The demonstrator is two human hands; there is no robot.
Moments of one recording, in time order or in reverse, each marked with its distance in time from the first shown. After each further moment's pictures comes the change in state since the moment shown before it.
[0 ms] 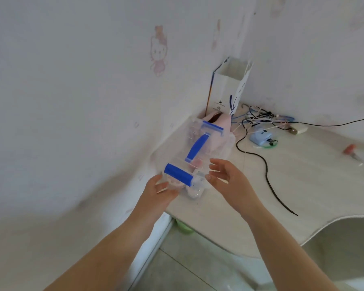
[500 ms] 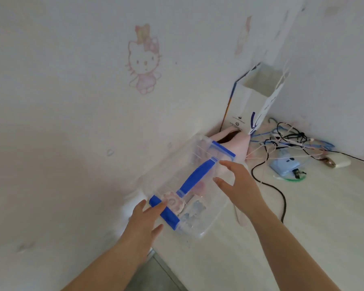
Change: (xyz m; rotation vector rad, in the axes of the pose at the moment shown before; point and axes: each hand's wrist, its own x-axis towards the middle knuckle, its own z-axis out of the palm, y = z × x) left_hand 0.094 -0.010 0.036 -0.422 0.290 -0.234; right_hand 0.160 0.049 -0.044 -0.402 -0.097 -0.098
